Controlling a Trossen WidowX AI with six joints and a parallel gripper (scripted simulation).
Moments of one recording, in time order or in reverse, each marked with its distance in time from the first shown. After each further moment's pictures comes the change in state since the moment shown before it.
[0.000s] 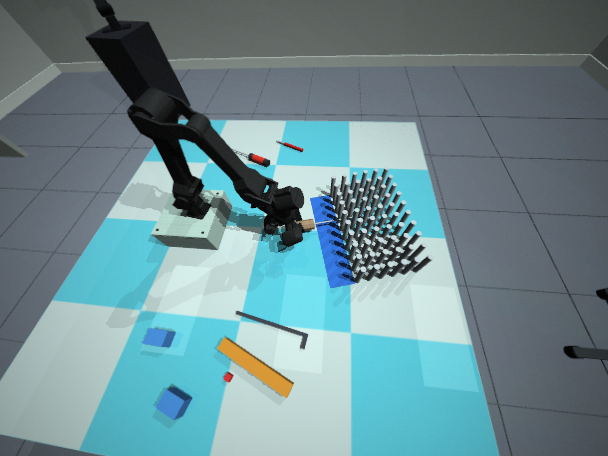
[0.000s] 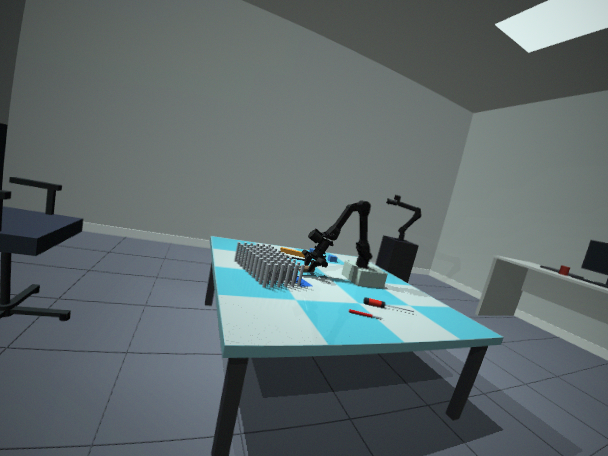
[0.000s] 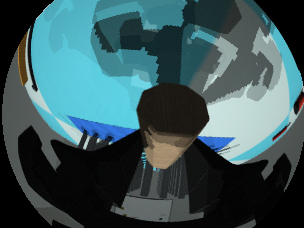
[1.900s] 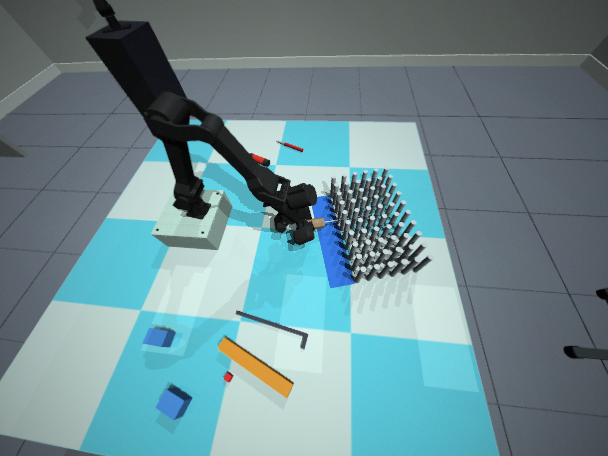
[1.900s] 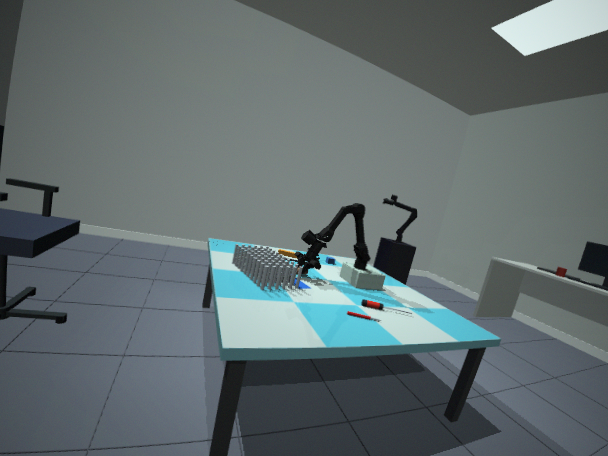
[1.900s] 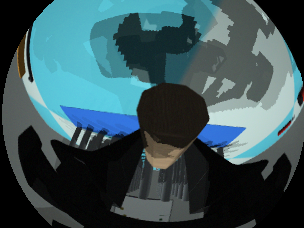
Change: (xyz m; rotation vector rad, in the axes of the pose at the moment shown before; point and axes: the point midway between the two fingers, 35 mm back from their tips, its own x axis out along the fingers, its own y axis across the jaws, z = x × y) arm 0.017 0.001 -0.031 0.001 0.003 -0.001
